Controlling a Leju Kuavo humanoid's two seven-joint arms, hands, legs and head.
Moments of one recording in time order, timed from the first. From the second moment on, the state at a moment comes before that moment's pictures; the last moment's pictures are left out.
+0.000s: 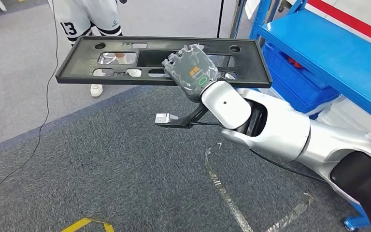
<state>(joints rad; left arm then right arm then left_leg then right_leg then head) -0.10 0.06 -0.91 -0.22 0.71 0.24 0.11 -1.21 -0.31 1.21 -1.55 1.05 0.17 0.41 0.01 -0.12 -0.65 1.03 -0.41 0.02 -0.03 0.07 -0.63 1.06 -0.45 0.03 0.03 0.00</state>
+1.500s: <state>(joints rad) -0.10 0.07 -0.92 -0.22 0.71 0.26 0.14 -1.18 -0.31 1.21 -1.55 1.07 0.14 0.40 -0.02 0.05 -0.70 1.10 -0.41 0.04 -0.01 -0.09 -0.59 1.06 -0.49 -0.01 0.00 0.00</state>
